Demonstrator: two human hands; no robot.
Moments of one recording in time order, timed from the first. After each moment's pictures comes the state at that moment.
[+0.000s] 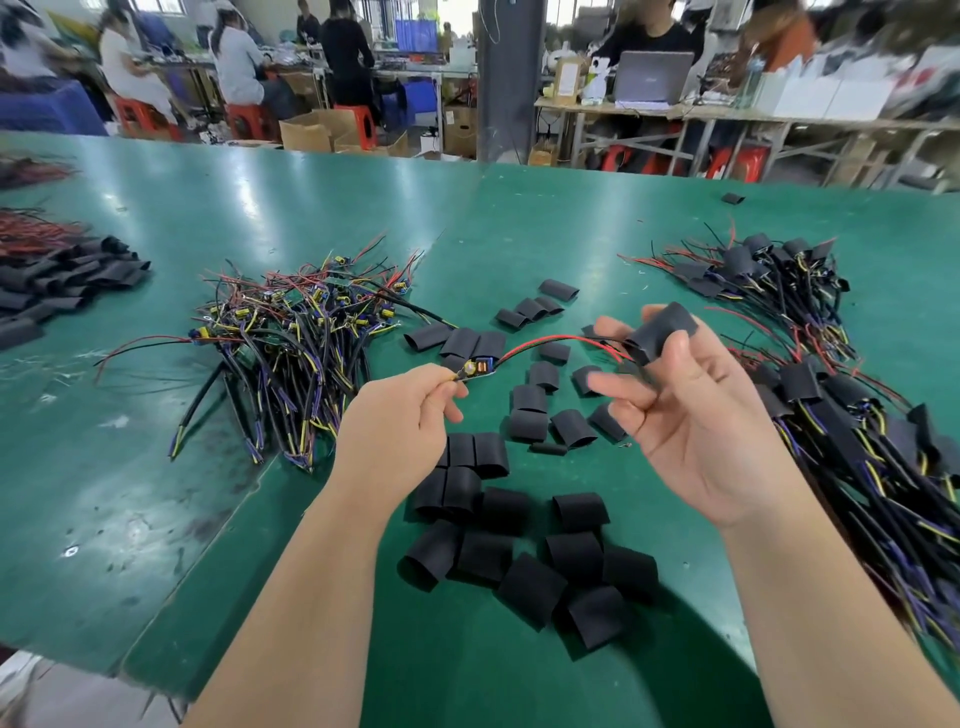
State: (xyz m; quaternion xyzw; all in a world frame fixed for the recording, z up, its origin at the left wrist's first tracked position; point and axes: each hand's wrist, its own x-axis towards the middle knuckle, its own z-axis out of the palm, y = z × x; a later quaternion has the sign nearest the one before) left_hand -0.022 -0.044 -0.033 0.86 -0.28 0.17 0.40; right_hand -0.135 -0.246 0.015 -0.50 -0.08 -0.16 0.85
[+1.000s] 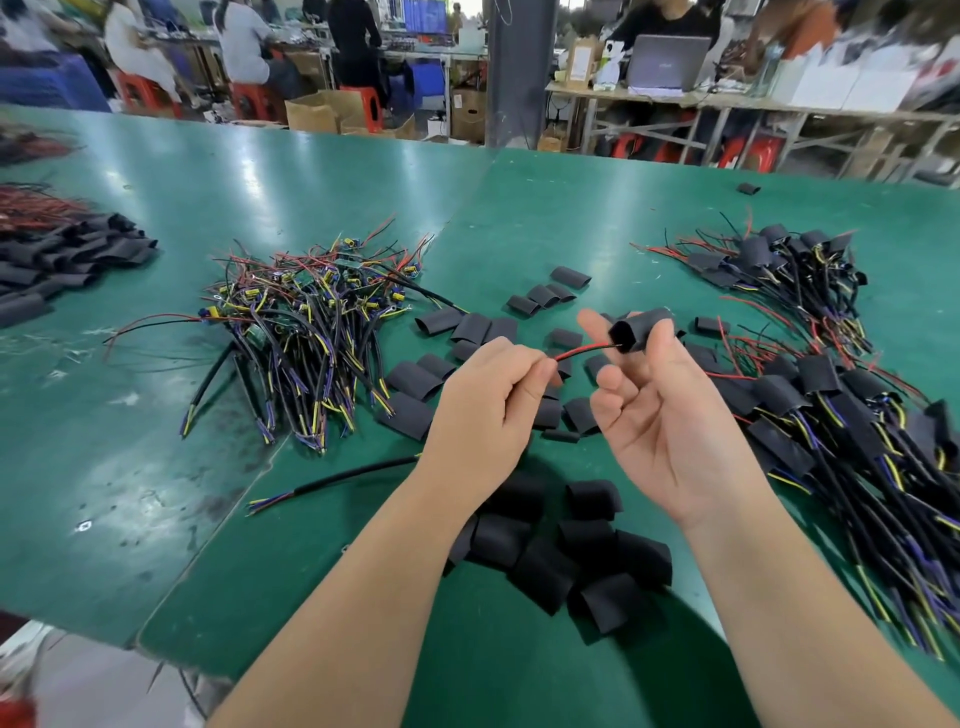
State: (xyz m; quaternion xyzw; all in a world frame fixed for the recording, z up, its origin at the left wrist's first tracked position) left_hand -0.050 -0.089 -0.022 0.75 -0.37 0.21 0.50; right_hand -0.120 -0.222 0.002 -0.39 0.00 -0.16 0.91
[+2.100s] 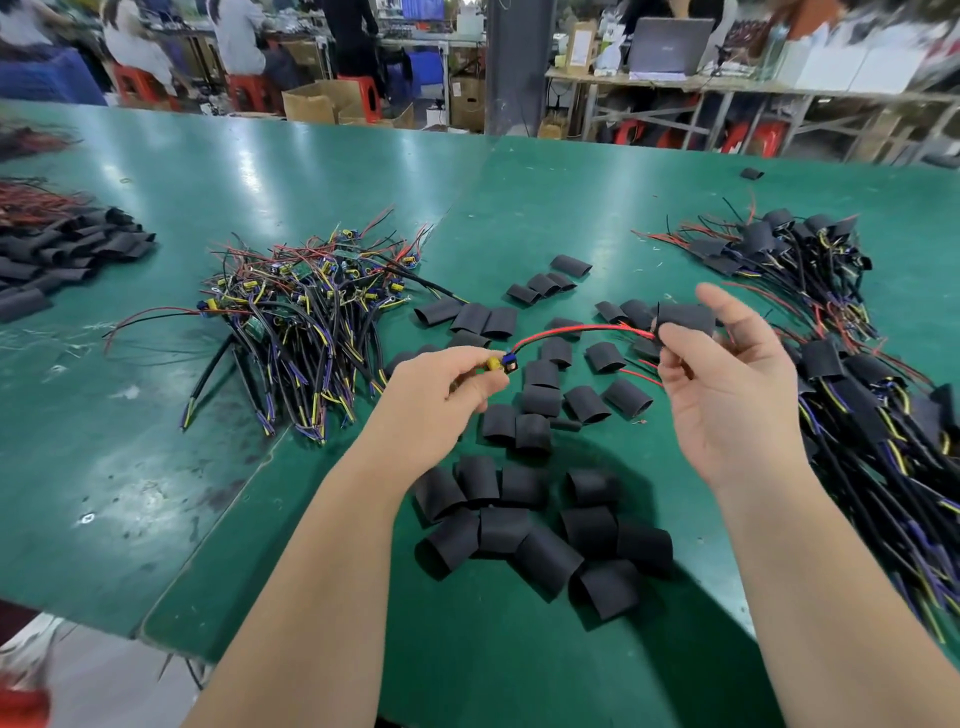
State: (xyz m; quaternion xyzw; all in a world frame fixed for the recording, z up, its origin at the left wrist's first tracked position) left_hand -0.027 -0.051 -0.025 0.83 -0.31 0.02 0.46; right_hand -0.119 -0.247 0.006 -0.45 0.12 -0.35 0.81
